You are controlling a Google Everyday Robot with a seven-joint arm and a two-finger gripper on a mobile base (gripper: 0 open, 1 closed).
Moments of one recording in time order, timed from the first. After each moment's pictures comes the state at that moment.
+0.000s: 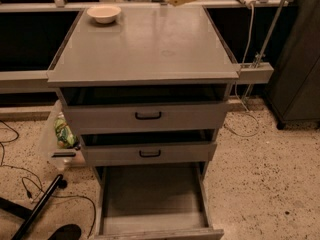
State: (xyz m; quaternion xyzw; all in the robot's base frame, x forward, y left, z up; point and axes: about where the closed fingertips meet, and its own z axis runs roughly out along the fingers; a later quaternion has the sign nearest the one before) arm 0.656 -0.036 1.099 -0.67 0.51 -0.01 0.54
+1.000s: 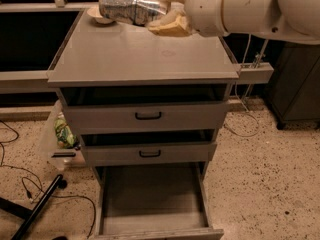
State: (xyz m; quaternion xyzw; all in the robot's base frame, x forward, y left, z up) arm 0.580 -0.011 1.071 -0.60 0.50 -0.02 0.62
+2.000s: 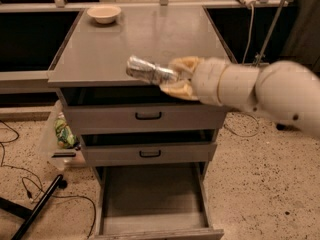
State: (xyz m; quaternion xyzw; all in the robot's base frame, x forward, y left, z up) arm 0.588 -0.043 0.916 -0.54 0.58 0.03 0.61
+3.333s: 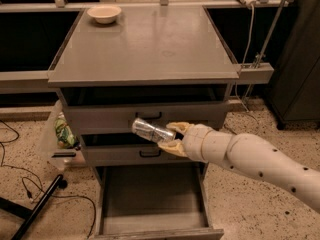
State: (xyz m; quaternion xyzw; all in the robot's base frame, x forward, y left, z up) arm 0.554 -0.042 0.717 -0.51 0.67 0.08 0.53
